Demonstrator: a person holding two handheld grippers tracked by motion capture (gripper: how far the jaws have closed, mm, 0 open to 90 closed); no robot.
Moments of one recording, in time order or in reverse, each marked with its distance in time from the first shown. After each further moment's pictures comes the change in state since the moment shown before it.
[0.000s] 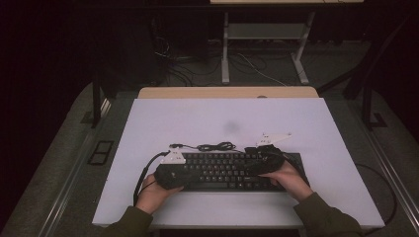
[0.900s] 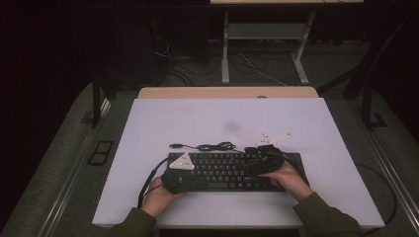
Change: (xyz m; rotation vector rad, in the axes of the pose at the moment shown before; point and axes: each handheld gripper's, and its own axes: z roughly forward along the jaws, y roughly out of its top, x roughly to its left) left arm -0.009 -0.001 0.015 0.073 -0.042 0.053; right arm 0.000 0.000 0.000 0.001 -0.002 -0.001
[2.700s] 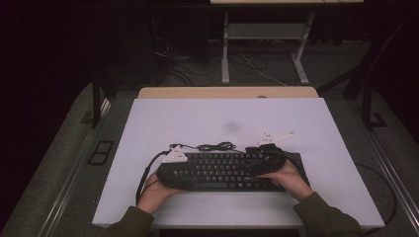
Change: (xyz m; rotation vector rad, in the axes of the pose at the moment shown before) left arm 0.012 0.002 -0.012 -0.122 0.098 -0.081; right arm 0.001 0.003 -0.007 -0.005 0.050 0.013
